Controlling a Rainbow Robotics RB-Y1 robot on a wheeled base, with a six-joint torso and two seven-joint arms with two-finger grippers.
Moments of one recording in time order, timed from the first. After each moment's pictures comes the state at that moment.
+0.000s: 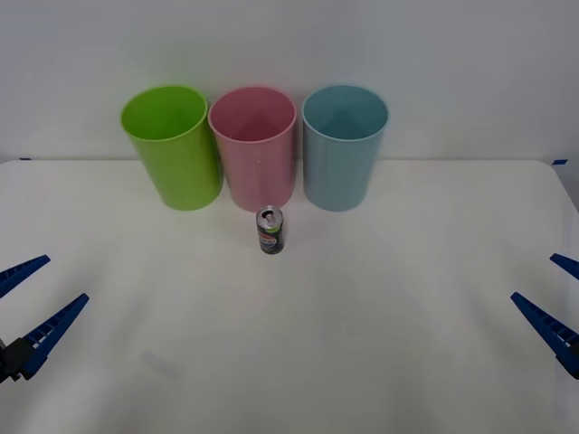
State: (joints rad) right arm 0.35 -0.40 -0.52 -1.66 0.96 -1.22 0.00; left arm 0.35 0.40 0.52 -1.66 -0.96 -1.22 0.00
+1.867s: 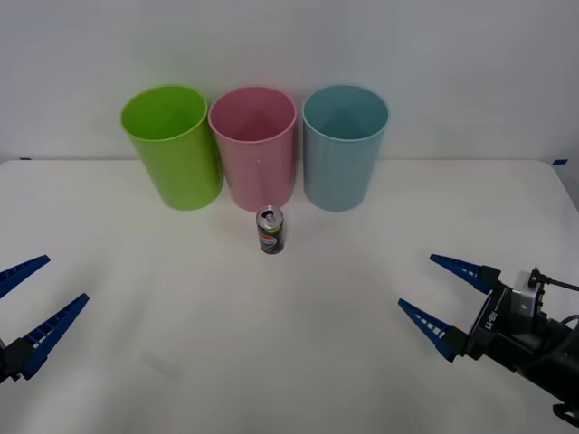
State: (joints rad) right arm 0.12 -0.39 -0.18 -1.43 1.05 -1.15 0.22; left arm 0.35 0.40 0.52 -1.66 -0.96 -1.22 0.00
